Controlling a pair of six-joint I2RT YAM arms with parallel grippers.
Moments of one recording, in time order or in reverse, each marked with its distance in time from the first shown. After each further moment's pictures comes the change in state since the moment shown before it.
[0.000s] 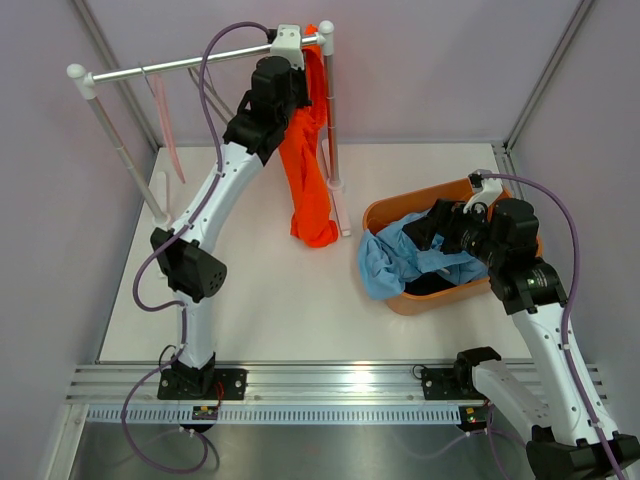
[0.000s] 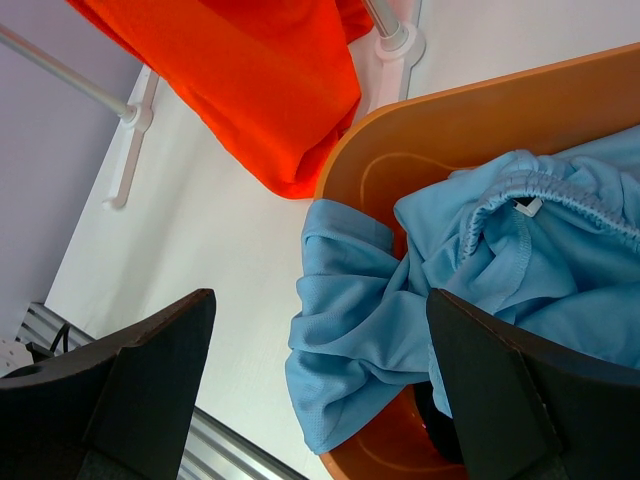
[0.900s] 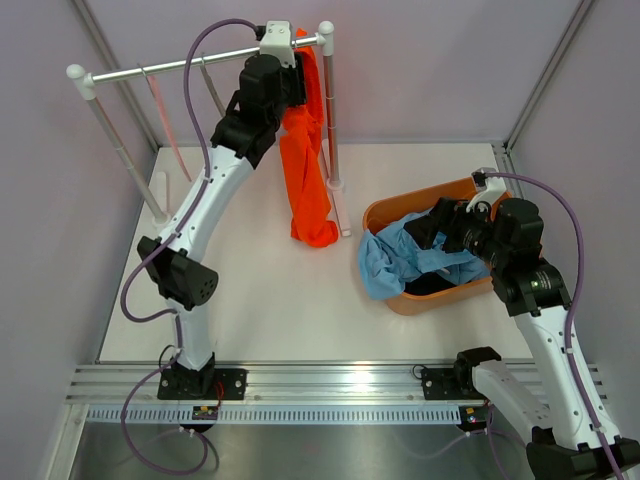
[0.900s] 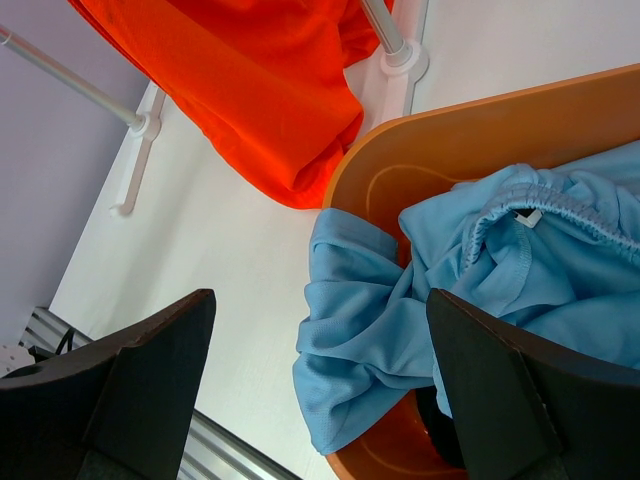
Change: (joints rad) left arm 0.000 -0.093 -0.055 -0.017 -0.017 -0.001; right arm 0.000 -0.010 0.023 -0.003 0.001 0.001
